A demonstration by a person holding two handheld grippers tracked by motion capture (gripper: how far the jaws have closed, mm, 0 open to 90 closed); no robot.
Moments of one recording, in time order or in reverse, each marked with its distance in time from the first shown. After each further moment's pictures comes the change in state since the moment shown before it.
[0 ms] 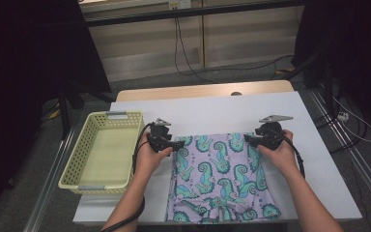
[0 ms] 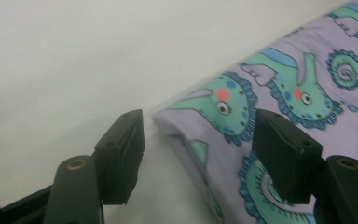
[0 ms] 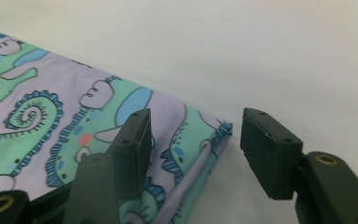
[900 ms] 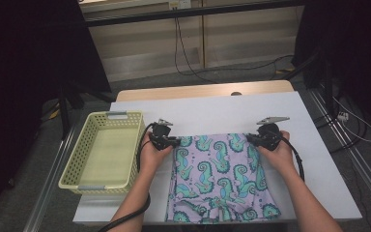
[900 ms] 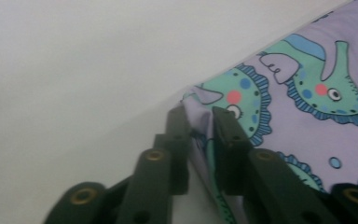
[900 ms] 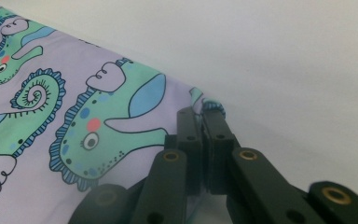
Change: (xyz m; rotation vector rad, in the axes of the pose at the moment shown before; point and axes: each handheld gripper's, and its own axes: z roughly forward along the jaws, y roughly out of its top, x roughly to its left) left arm 0.001 -0.001 0.014 0.046 0.012 -0.010; right arm 0.001 -0.004 0.006 0.047 0.053 -0.019
